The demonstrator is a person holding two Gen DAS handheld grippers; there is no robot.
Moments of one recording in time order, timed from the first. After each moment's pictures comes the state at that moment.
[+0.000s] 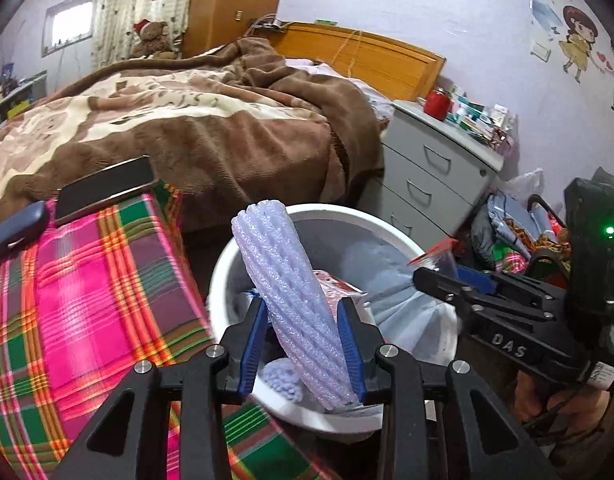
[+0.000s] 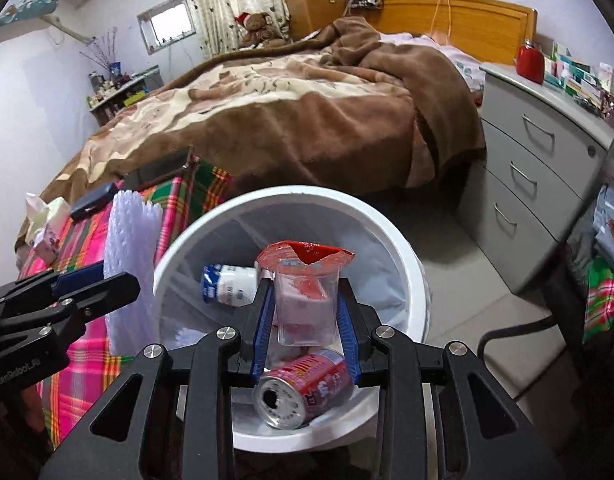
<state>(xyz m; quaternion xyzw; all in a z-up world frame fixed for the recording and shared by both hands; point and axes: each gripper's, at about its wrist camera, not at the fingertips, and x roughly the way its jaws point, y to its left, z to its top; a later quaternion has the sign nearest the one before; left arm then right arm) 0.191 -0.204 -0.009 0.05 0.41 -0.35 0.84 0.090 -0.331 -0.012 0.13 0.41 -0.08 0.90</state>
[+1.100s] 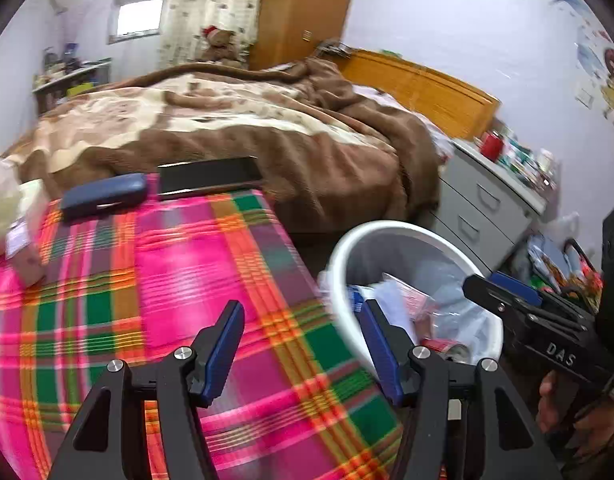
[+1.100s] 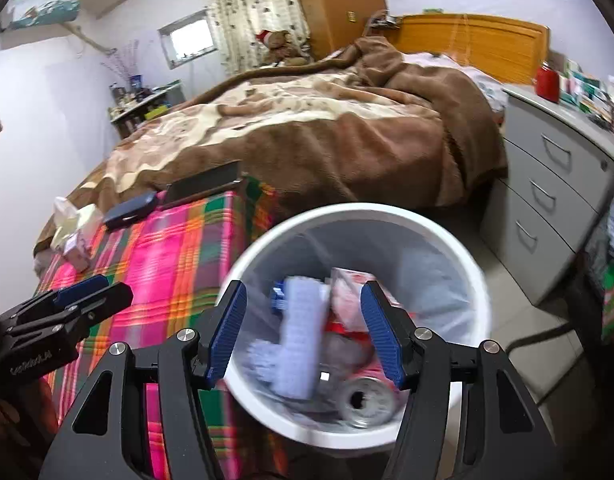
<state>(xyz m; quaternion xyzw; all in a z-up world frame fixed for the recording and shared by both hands) 0.188 -0.096 0.004 0.00 0.39 -0.25 0.89 0.094 -0.272 0.007 0.13 0.36 -0.04 0.92</state>
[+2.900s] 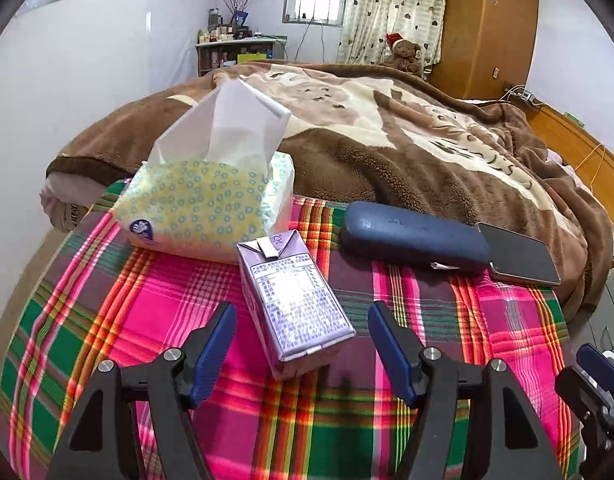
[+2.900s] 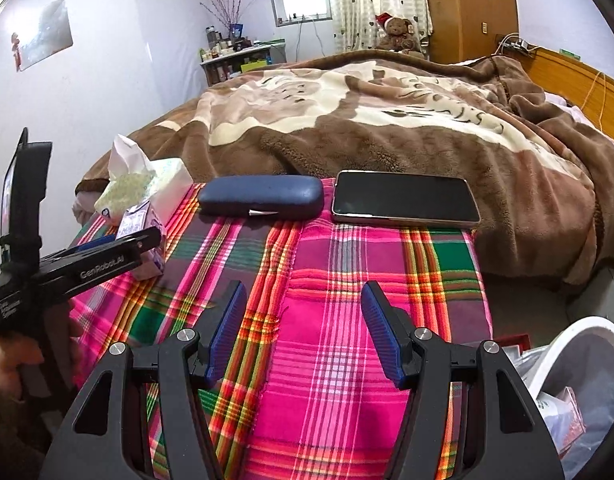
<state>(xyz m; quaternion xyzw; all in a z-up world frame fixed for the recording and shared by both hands) 0.354 0.120 -0.046 -0.06 0.40 0.04 0.91 0.227 -0.105 -0.008 0.04 0.38 0.10 0.92</state>
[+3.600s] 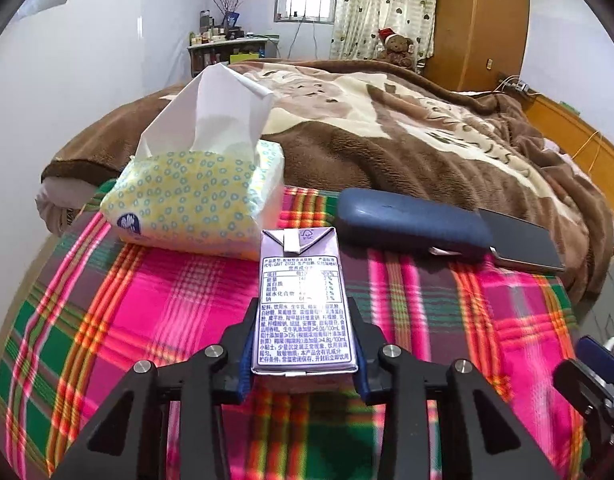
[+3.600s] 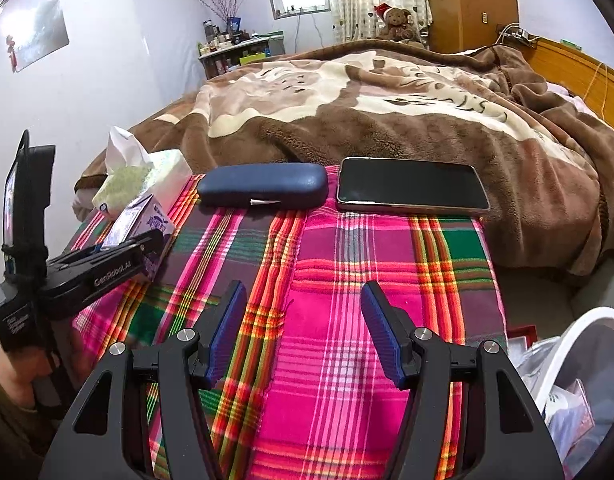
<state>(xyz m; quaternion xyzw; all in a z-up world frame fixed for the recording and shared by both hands) 0.345 0.114 -0.056 -0.05 0.40 0.02 0.92 0.224 -0.103 -0.014 0.05 0.40 0.10 0.91</state>
